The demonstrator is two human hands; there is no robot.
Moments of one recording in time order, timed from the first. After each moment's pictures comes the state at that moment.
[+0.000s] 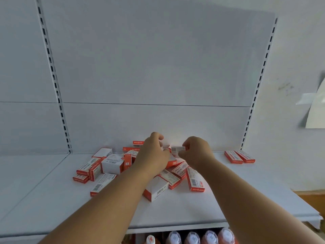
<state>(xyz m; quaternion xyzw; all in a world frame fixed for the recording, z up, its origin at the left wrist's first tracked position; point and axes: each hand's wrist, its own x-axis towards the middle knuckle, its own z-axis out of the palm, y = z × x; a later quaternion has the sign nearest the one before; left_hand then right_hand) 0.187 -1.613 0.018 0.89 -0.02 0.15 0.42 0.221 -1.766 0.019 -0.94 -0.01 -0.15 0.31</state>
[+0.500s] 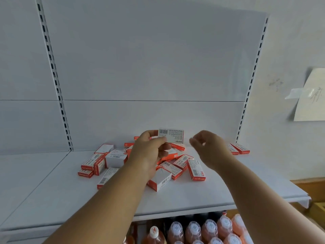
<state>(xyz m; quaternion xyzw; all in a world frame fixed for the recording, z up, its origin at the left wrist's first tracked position) 0.168 -1.597 0.015 0.60 0.00 0.06 0.80 0.165 -1.785 0.026 -0.92 -0.01 -0.19 0.33</state>
